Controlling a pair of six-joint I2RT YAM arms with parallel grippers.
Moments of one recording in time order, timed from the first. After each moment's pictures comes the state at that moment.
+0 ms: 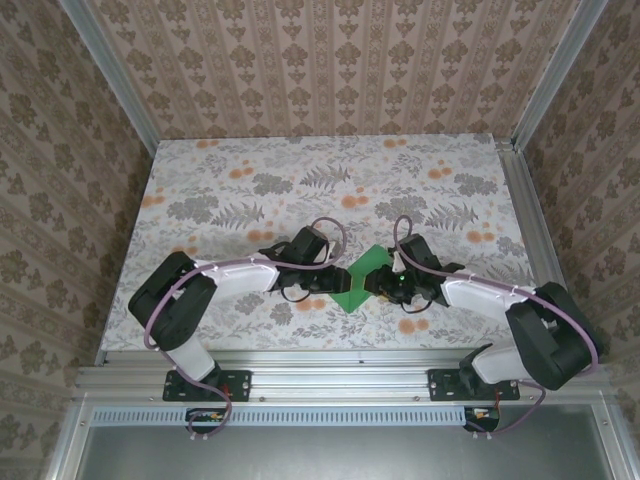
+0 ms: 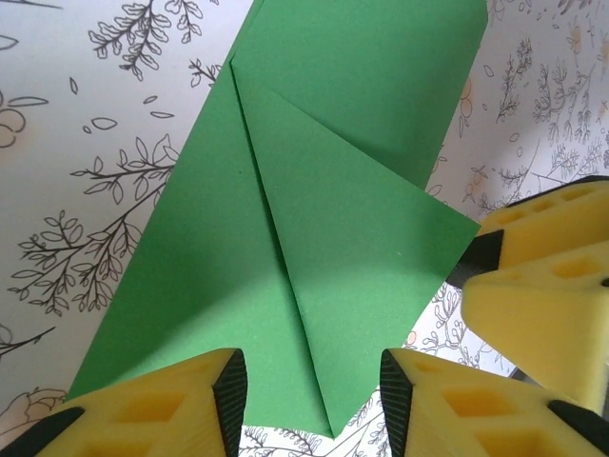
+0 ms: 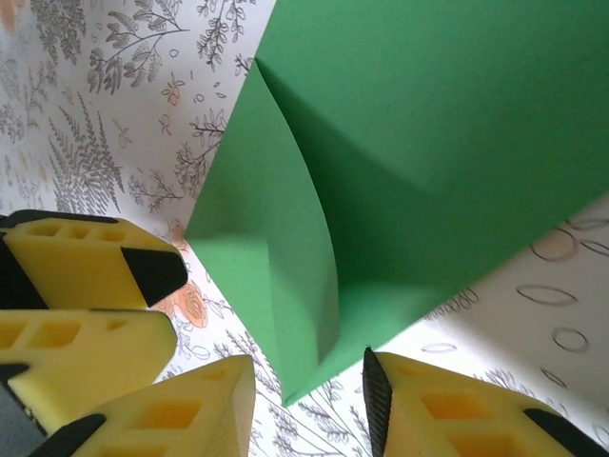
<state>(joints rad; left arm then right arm) -0.84 1.66 0.84 -0.12 0.42 -0.69 0.49 1.39 0.55 -0.11 -0.43 0.87</state>
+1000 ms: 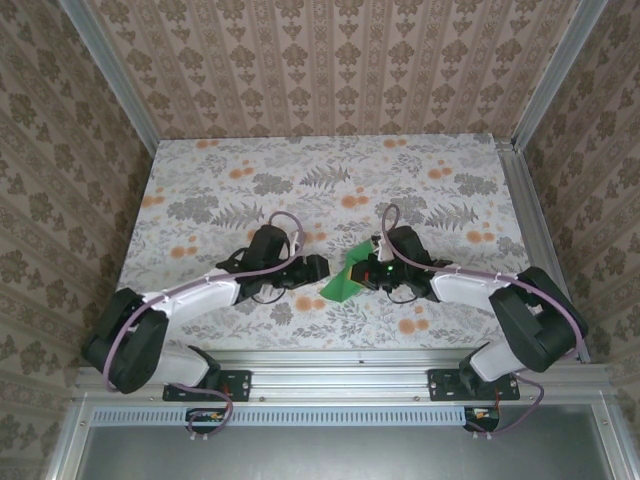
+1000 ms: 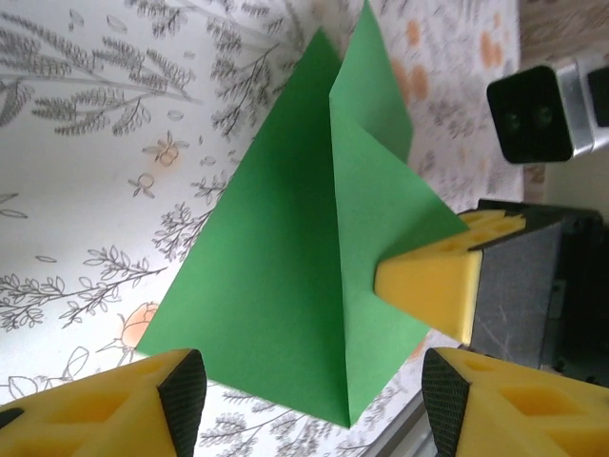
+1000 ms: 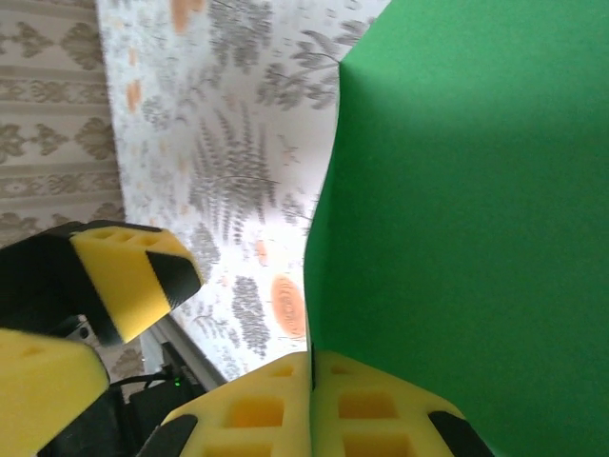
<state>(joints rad) -0.68 1.34 0.63 -0.01 0.48 -0.83 0.52 1.47 0.59 0.17 -0.56 0.94</state>
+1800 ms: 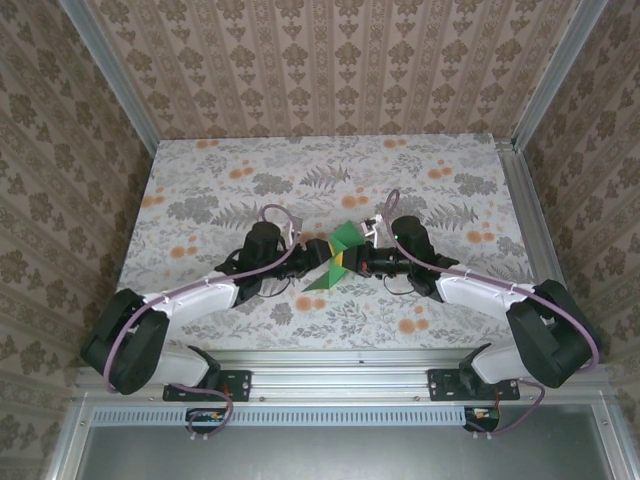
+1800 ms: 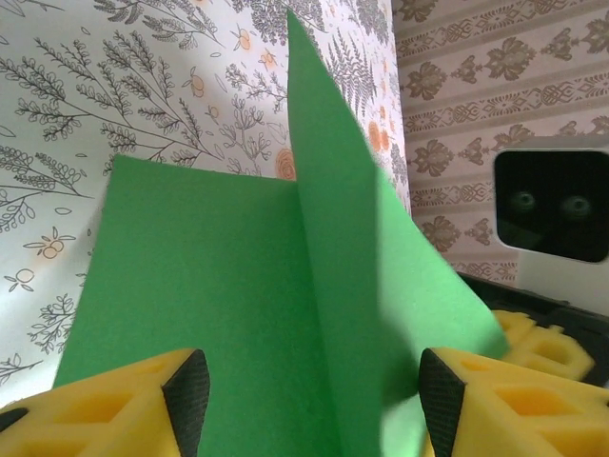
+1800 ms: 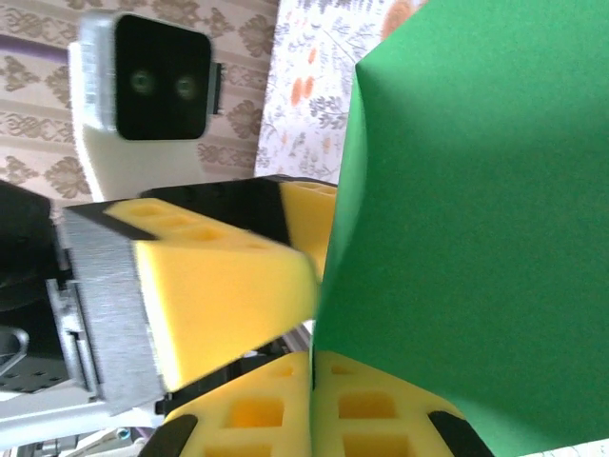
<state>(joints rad) -0.67 1.35 0.60 0.28 0.49 -1.01 0.54 1.38 0.63 0.32 -0.68 0.97</state>
